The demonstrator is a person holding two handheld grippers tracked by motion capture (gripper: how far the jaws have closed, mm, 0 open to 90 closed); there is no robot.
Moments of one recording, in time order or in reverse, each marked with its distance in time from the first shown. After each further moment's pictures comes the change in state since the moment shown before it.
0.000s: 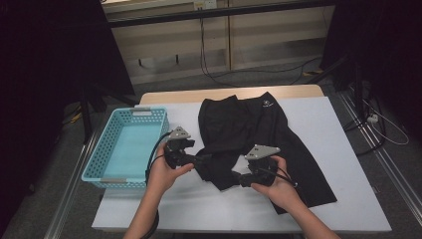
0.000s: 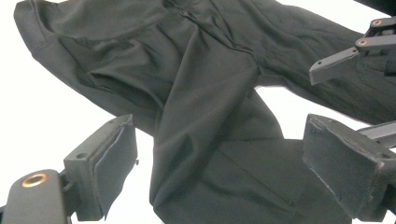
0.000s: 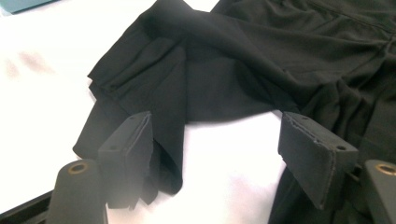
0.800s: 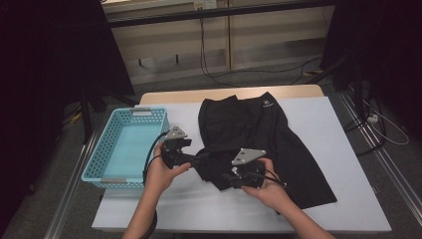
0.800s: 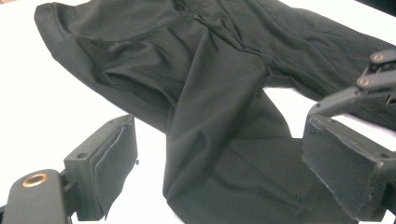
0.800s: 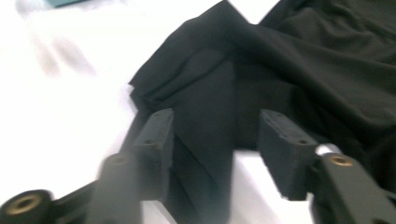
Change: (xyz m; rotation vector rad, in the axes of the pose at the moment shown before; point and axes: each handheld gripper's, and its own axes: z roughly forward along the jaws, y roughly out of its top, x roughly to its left) left arm 0.004 -0.002 -0.007 -0.007 0.031 0.000; right arm 0.023 0.010 0.018 0.003 0.082 -0.102
